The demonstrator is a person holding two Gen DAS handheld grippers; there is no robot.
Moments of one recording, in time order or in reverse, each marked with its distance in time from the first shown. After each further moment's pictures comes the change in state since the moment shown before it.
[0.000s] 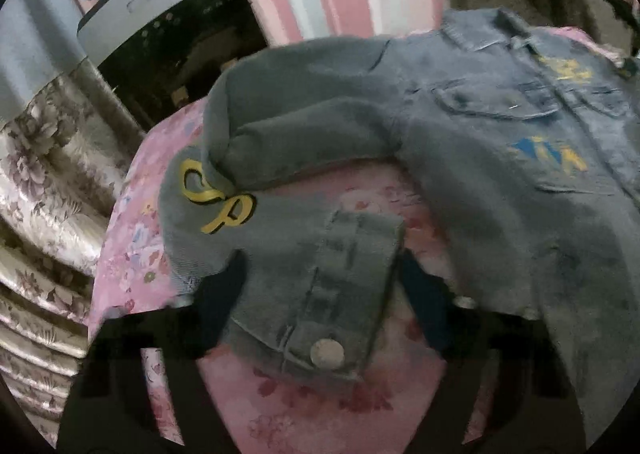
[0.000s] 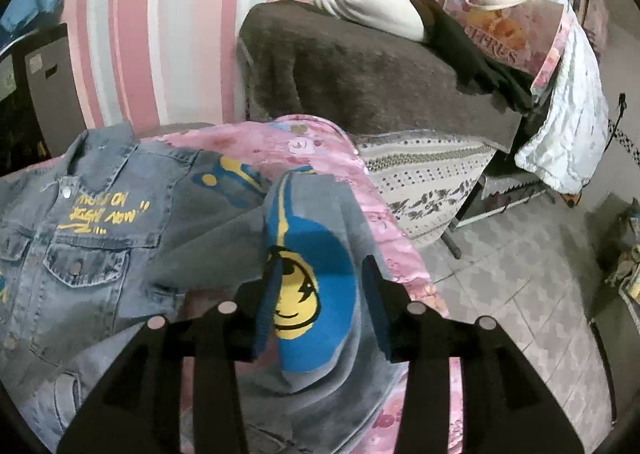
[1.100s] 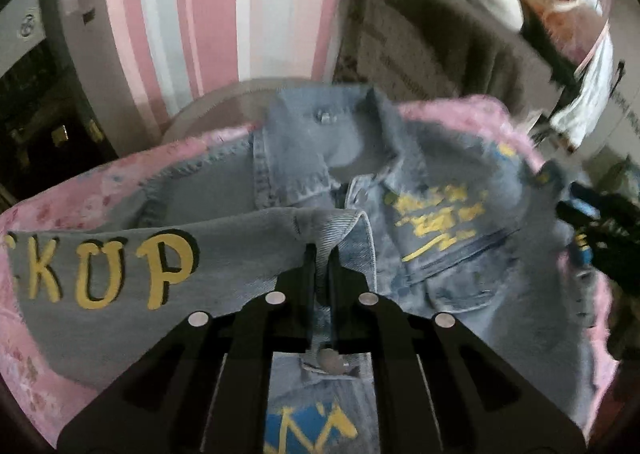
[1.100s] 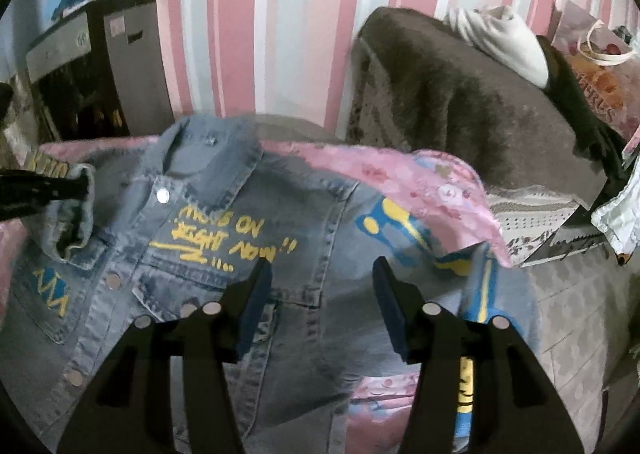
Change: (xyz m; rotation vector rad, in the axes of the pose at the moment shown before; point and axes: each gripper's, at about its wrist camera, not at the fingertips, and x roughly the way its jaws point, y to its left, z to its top) left arm 0.022 -0.139 0.180 -0.012 0.002 -0.455; right arm 0.016 0.125 0.044 -0.190 0.040 0.226
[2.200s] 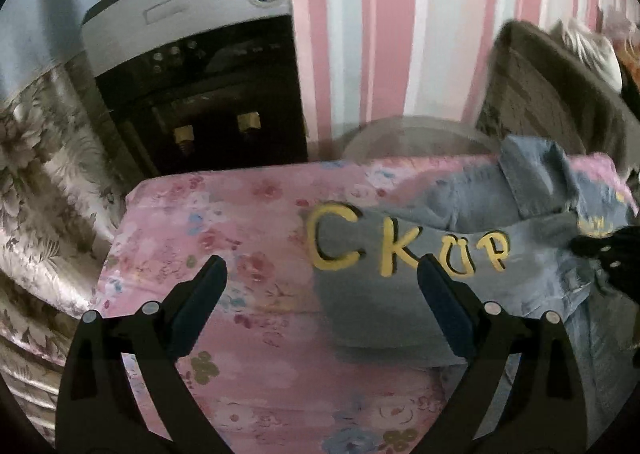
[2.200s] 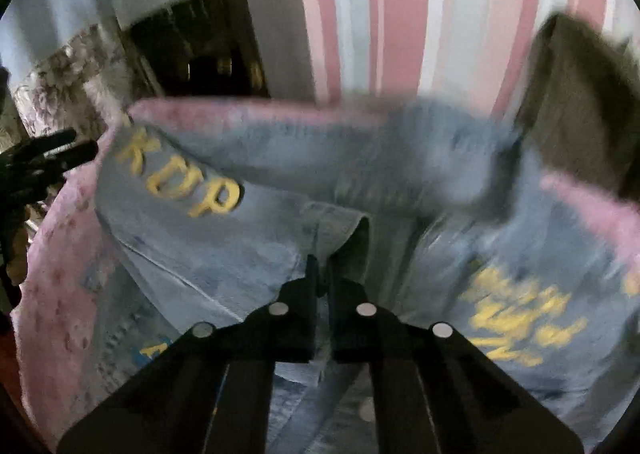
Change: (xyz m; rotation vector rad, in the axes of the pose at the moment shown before) left arm -0.101 0.198 -0.057 -0.179 -0.174 0.341; right arm 0.023 0.188 0.056 -0.155 -0.015 0.329
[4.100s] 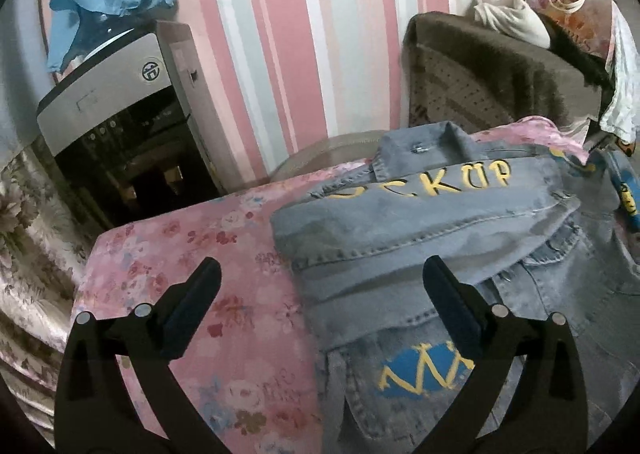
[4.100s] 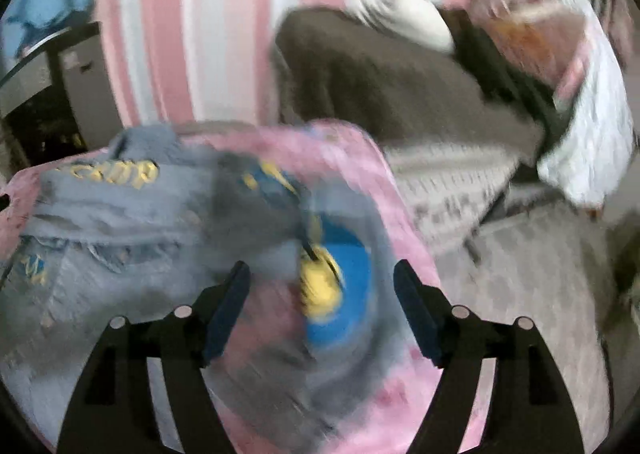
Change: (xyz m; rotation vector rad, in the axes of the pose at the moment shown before) left arm -0.056 -0.155 -0.030 0.208 -0.114 -0.074; right arm -0.195 -0.236 -0.177 0.354 0.013 -0.453
